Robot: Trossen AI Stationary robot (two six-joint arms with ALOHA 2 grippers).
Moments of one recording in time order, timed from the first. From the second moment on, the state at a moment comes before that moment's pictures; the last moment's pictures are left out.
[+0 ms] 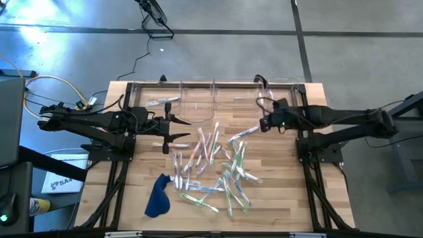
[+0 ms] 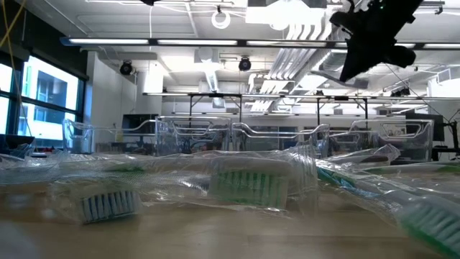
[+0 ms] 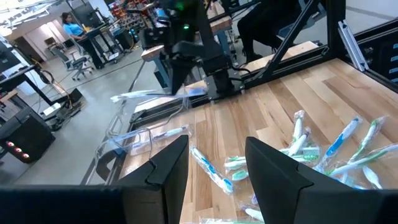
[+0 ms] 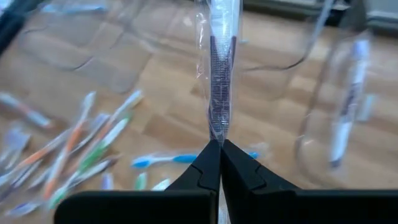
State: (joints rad) left arm -0.08 0.91 0.81 -0.05 -0.15 0.36; right arm -0.10 0.98 0.87 -0.86 0.46 0.98
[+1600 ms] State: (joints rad) left arm -0.08 0.91 0.81 -0.05 -0.15 0.36; right arm -0.80 1.37 0.87 -0.92 0.25 0.57
